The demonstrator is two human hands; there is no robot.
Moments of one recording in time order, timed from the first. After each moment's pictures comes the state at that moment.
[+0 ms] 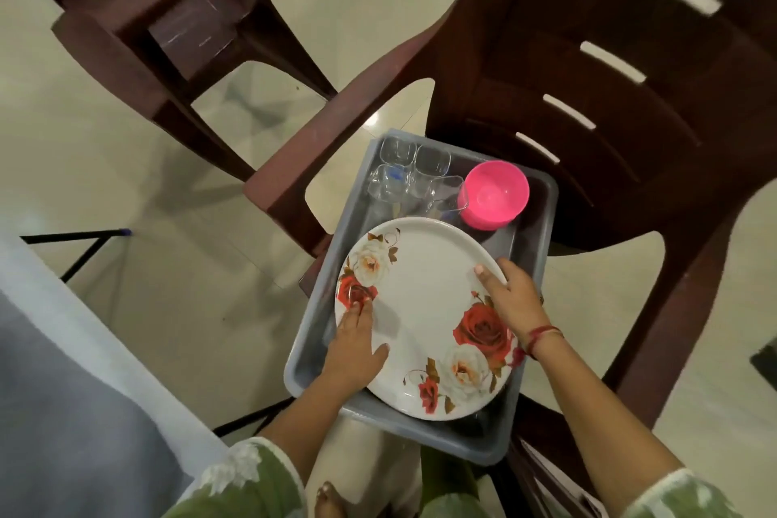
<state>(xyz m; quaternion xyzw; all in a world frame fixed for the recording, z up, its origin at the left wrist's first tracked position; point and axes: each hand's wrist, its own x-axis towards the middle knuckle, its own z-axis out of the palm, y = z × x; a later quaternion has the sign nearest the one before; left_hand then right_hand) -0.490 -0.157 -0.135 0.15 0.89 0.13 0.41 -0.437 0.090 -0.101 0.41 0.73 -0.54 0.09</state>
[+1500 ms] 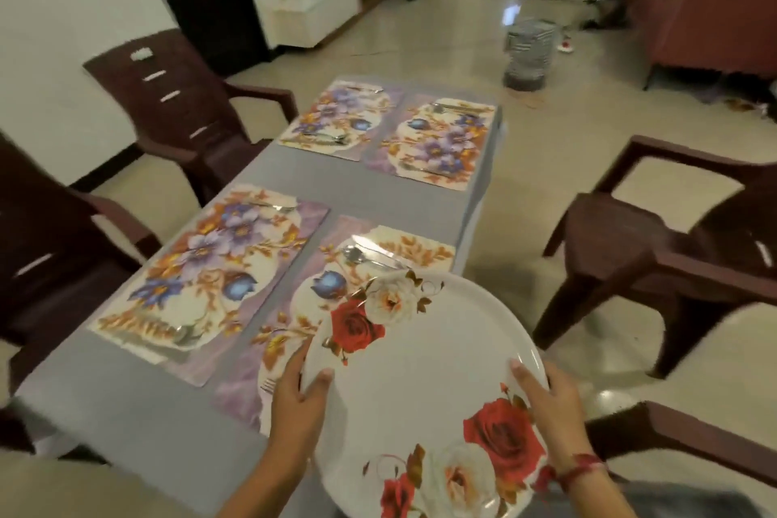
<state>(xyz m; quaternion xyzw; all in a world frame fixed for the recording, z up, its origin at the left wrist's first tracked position) -0.321 -0.469 0.156 -0.51 0.62 0.55 -0.24 -0.519 -0.266 0.137 0.00 0.76 -0.60 0.25</state>
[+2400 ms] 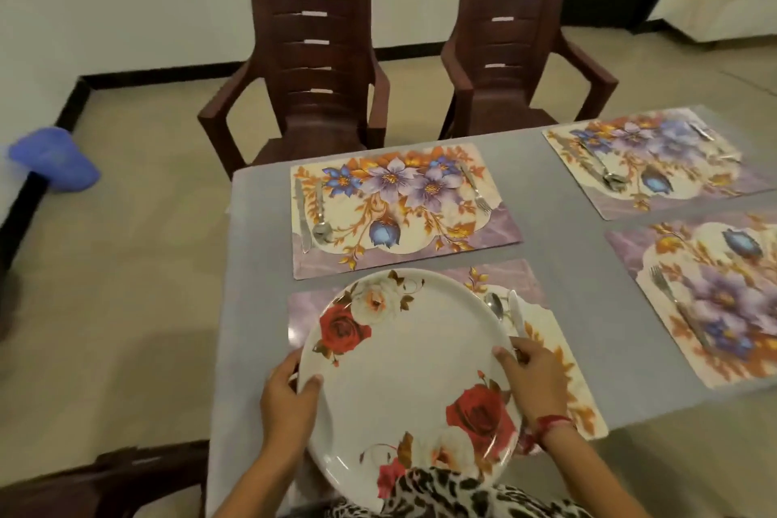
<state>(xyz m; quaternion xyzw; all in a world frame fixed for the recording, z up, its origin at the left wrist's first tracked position) -0.346 -0.465 0.094 -0.80 0.25 0.36 -0.41 -0.635 -0.546 0.102 -0.52 0.73 -0.26 0.36</state>
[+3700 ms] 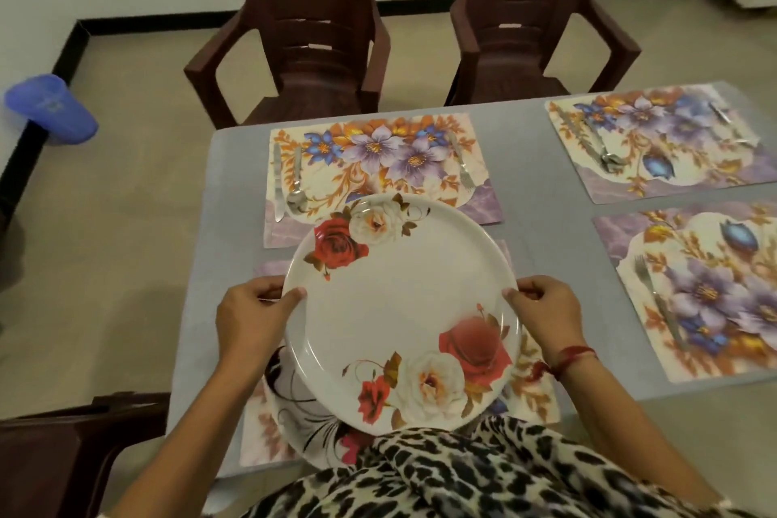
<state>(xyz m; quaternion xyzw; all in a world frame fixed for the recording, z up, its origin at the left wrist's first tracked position) -0.370 -0.522 0.176 -0.84 0.30 0.28 -0.37 -0.689 -0.619 0.145 -0.52 0.73 -0.24 0.37</state>
